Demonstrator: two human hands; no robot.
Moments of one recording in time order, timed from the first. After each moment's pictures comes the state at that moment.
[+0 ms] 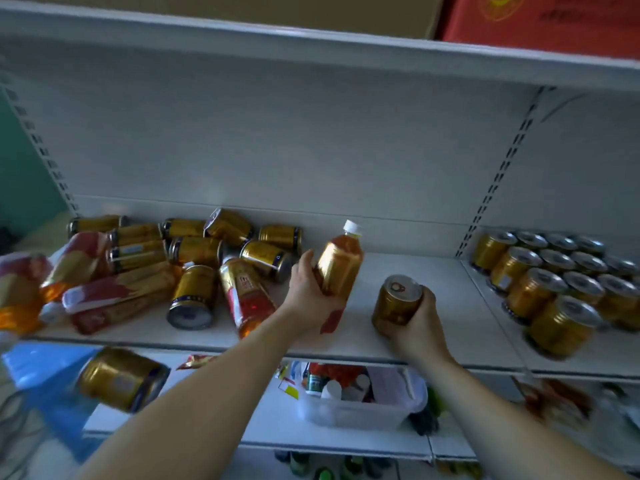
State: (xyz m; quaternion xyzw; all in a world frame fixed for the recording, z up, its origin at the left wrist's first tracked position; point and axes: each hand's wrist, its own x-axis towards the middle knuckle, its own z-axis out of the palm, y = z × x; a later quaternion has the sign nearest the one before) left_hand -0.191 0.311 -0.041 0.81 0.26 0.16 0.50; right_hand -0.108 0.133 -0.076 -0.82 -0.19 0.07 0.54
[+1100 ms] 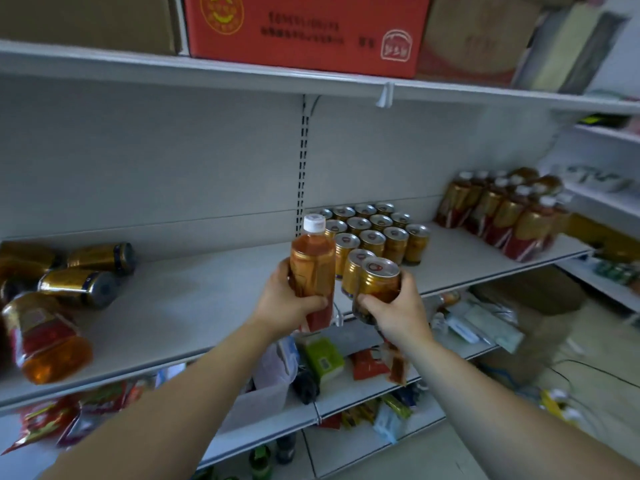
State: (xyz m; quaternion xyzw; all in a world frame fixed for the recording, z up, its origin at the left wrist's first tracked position) left_hand -0.135 0.090 -0.010 0.79 0.08 0.10 0.59; right_hand -0.092 -0.100 -0.021 -0.84 -0.01 -0.04 0.55
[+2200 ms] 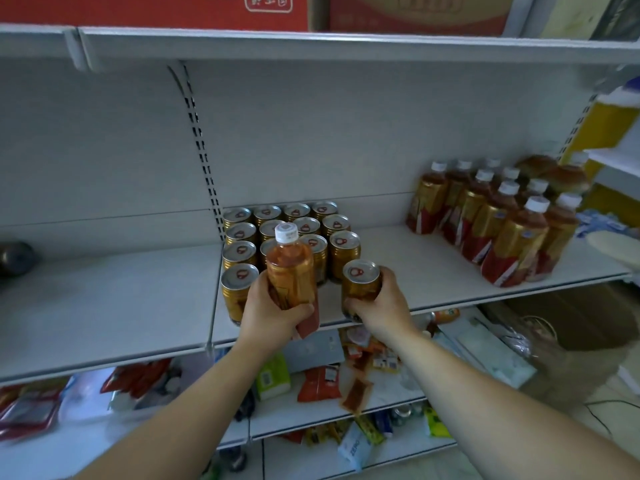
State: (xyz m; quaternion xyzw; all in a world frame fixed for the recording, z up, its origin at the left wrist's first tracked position) left_hand 0.006 -0.108 -0.050 0.78 0.22 0.19 0.55; right_hand 0.109 -0.275 -0.068 -0.84 -0.13 0.06 0.52
